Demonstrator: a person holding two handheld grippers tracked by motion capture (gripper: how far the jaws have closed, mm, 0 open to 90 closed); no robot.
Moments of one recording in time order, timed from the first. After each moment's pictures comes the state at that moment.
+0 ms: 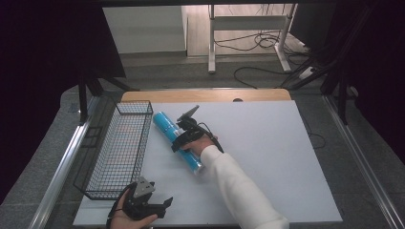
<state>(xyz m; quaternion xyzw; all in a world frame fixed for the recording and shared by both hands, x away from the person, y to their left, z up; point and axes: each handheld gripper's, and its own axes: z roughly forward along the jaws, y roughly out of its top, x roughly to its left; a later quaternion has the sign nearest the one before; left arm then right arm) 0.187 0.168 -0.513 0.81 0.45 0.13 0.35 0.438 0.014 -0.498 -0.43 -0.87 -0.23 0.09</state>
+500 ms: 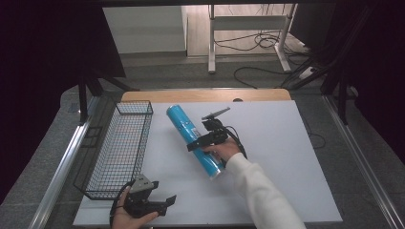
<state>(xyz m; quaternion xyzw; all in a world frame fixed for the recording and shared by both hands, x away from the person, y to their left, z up) 0.193 0.167 -0.505 0.79 0.46 0.08 0.41 0.406 -0.069 -0.466 -0.45 -0.82 -0.33 0.13</state>
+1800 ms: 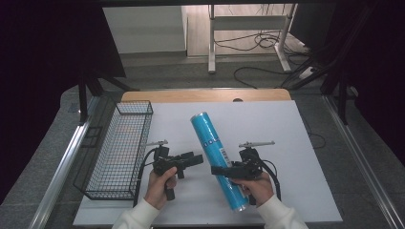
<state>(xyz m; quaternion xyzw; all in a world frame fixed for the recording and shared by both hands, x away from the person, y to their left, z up) 0.301 0.120 -0.492 0.62 0.45 -0.18 0.62 0.304 -0.159 -0.467 -0.44 -0.76 -0.46 0.10</state>
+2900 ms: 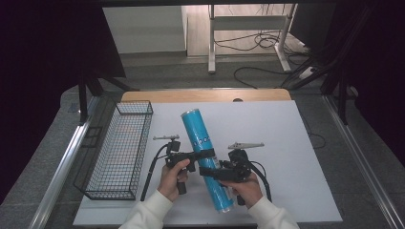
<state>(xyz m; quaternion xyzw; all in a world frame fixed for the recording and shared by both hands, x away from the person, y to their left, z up) 0.320 0.099 -0.494 0.60 0.44 -0.25 0.63 0.299 -0.131 -0.469 -0.40 -0.76 -0.51 0.11</state>
